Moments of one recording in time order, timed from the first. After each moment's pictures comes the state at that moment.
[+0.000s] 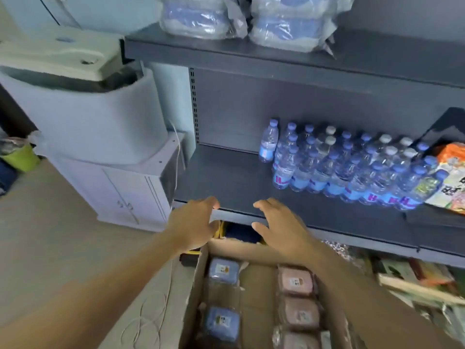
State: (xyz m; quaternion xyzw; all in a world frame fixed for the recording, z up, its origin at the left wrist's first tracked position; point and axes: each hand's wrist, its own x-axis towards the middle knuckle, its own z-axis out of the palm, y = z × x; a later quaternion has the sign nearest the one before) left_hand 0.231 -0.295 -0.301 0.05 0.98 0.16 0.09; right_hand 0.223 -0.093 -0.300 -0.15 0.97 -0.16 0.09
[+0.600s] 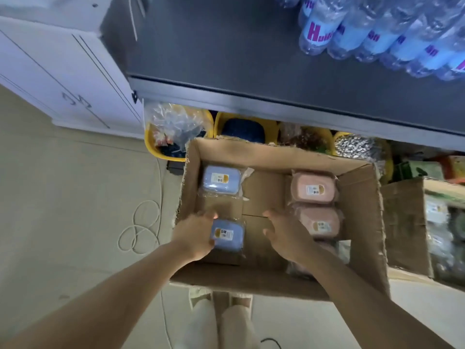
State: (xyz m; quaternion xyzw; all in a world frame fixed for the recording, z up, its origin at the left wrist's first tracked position) left_hand 0.305 -0.284 -0.618 0.06 0.92 0.15 0.35; right_hand 0.303 -0.073 -0.590 -0.02 0.92 -0.16 0.34
